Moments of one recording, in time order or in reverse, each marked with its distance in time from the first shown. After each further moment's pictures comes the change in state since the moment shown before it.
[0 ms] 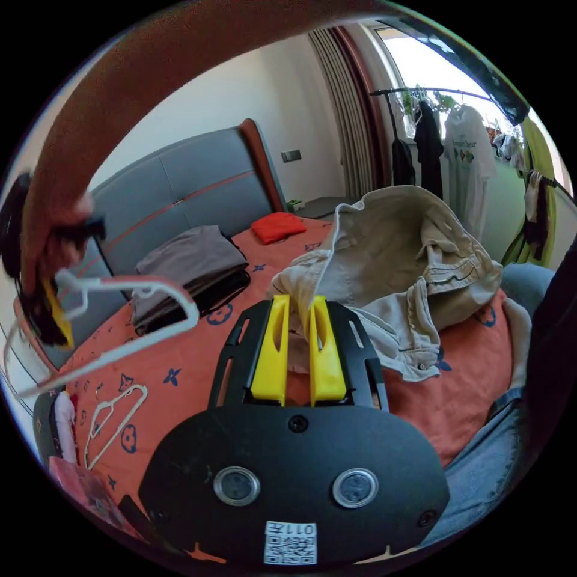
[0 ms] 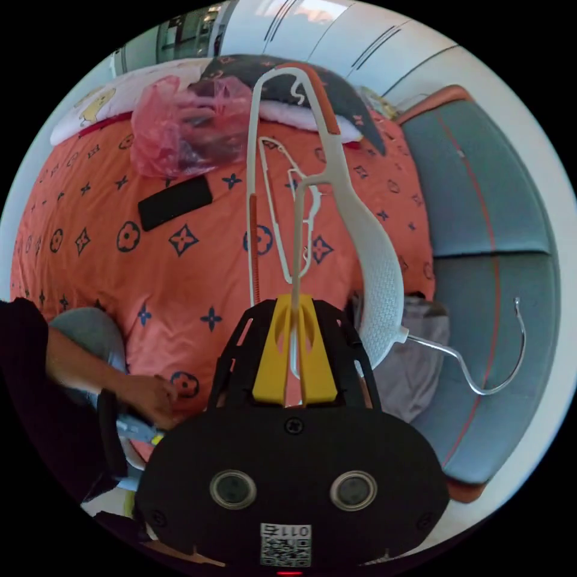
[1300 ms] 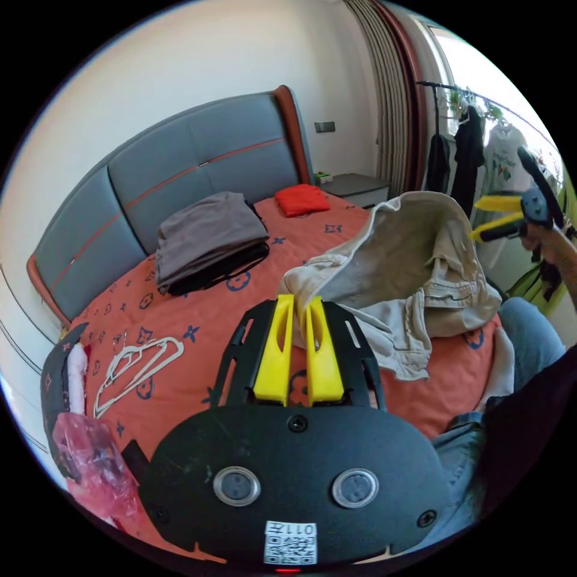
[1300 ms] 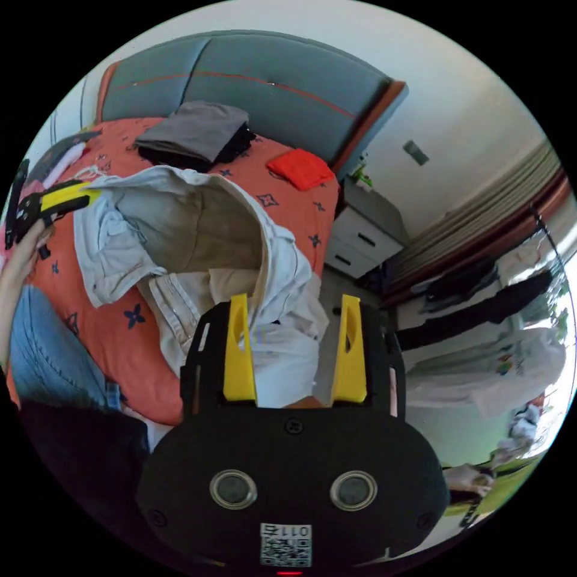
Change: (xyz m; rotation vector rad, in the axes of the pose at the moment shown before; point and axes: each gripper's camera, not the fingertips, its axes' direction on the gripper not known) left arm -0.181 0.049 -0.180 -0.223 -0.077 -0.152; right arm -0.258 0.799 0.008 -0.083 0.274 1.314
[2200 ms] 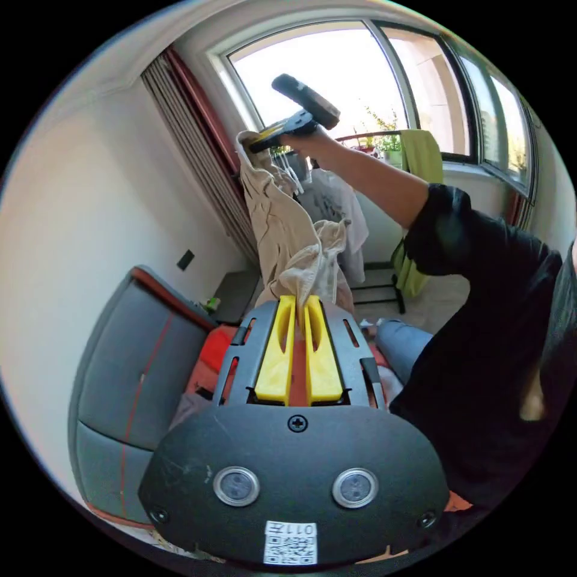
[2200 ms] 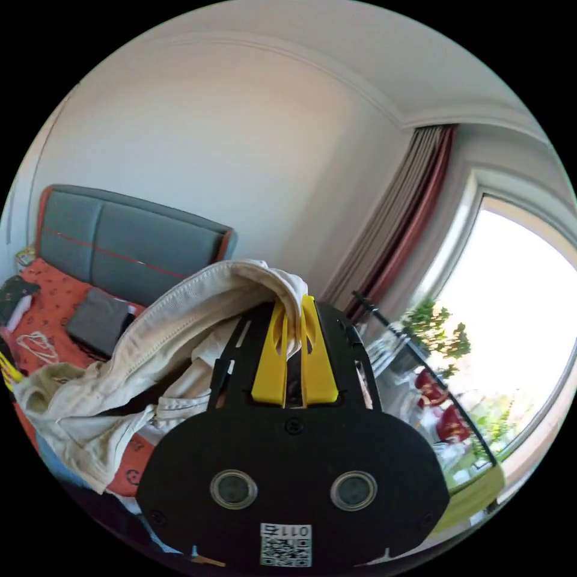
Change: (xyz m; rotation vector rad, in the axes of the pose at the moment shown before) left arm -0.117 -0.211 -0.394 0.241 0.331 0.730; right arm 0.432 0.048 -0.323 0.518 0.466 0.215
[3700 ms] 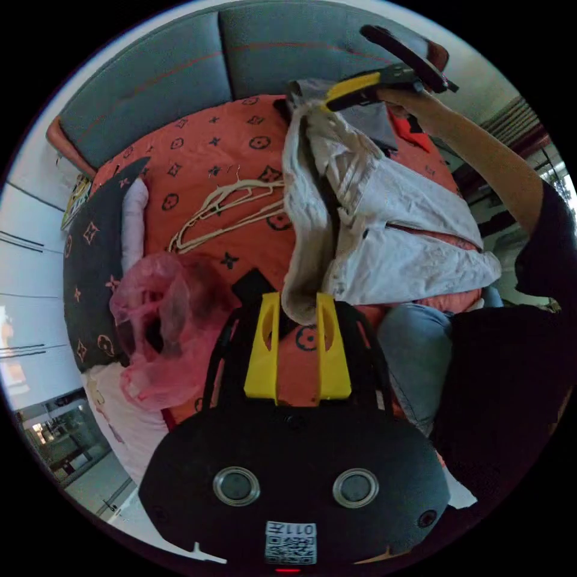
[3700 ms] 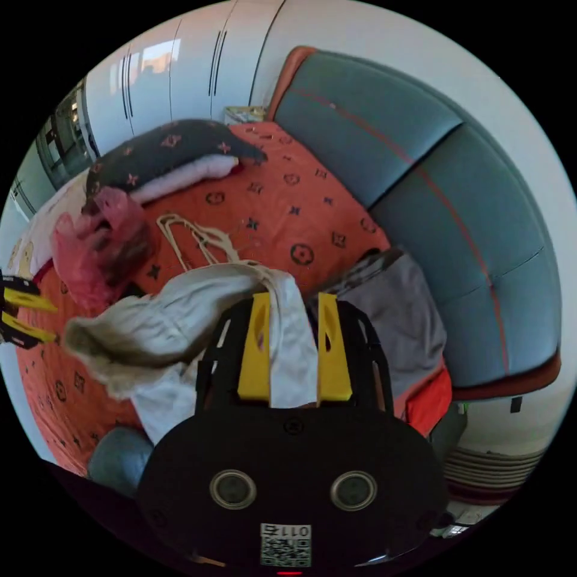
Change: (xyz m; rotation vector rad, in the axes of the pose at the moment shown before) left arm -0.026 0.671 0.110 -0.787 -0.079 -1.182; right arm -0.993 -0.066 0.051 -0.252 -0.945 -0.786
